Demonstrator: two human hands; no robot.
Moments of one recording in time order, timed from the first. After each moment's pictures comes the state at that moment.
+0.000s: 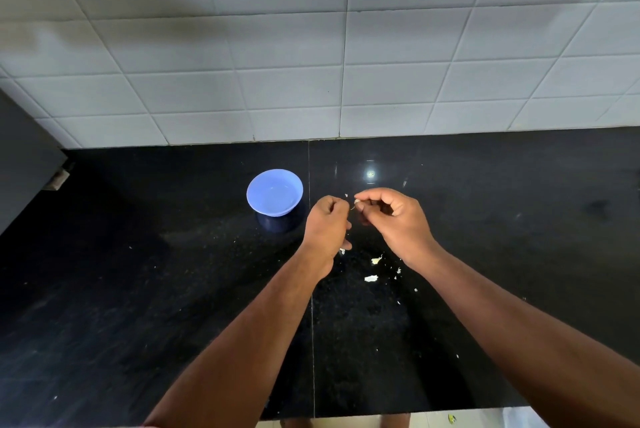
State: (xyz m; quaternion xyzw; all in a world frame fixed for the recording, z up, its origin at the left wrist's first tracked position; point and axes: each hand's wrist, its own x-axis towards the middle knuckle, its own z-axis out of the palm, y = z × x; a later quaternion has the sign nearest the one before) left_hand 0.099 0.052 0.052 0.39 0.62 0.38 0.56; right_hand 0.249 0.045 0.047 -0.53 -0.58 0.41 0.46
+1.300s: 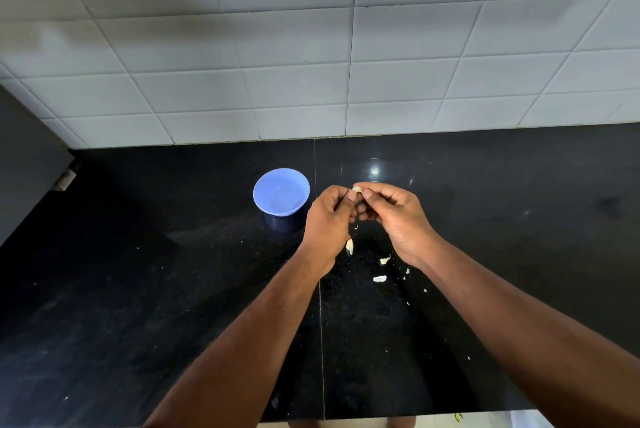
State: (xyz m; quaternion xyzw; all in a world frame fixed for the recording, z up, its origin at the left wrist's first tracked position) left_hand 0.087 0.051 0.054 0.46 0.54 0.45 0.54; right_hand 0.230 0.057 0.051 -0.49 -0.45 0.56 0.49
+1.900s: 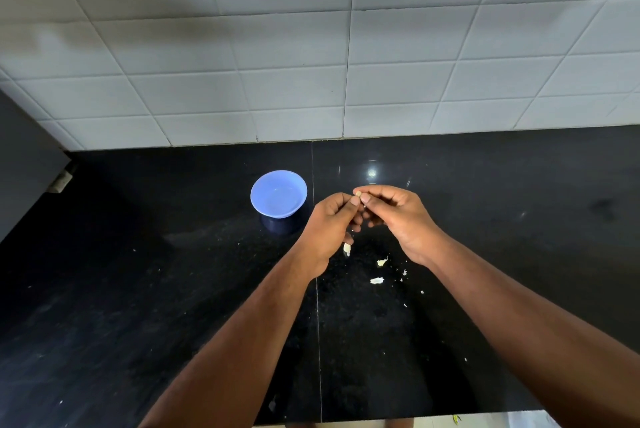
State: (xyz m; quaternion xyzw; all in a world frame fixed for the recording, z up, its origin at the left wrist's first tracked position) left_hand 0.080 0.054 0.053 0.48 0.52 0.37 0.60; right_hand 0.245 0.058 0.057 -0.50 -0.48 0.56 0.45
